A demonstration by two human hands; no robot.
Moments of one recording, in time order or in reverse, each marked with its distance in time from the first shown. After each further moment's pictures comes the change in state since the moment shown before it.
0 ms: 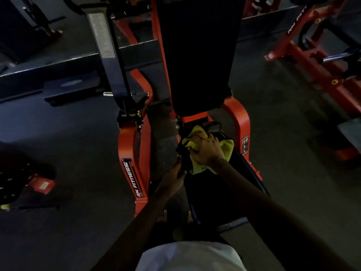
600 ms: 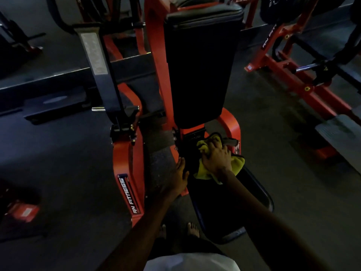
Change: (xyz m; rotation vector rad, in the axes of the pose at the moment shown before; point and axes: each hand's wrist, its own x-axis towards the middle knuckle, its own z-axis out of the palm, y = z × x) left_hand 0.045 0.001 -0.010 0.053 -0.025 0.018; right_hand -0.015 0.000 -0.012 0.091 0.077 0.388
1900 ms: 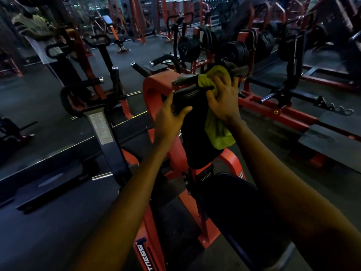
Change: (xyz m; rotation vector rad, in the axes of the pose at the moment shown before) left_hand 0.060 0.250 -0.290 -0.193 0.417 0.746; right_hand 0.064 -0.152 -0.284 0.313 0.939 -0.297
